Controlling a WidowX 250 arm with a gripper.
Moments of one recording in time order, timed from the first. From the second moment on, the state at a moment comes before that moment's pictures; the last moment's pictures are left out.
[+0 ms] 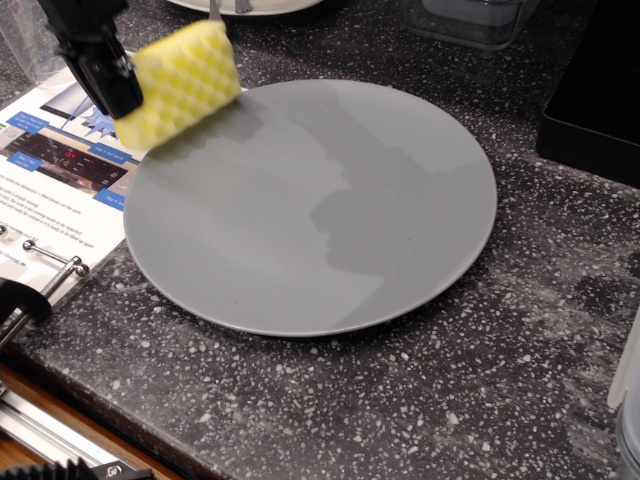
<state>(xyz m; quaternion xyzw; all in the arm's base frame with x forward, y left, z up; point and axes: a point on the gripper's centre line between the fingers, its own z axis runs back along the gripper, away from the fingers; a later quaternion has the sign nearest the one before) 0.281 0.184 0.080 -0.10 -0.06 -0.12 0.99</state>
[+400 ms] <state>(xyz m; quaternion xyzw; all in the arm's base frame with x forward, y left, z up) 0.284 0.158 0.072 -0.06 -0.08 -0.13 0.99</state>
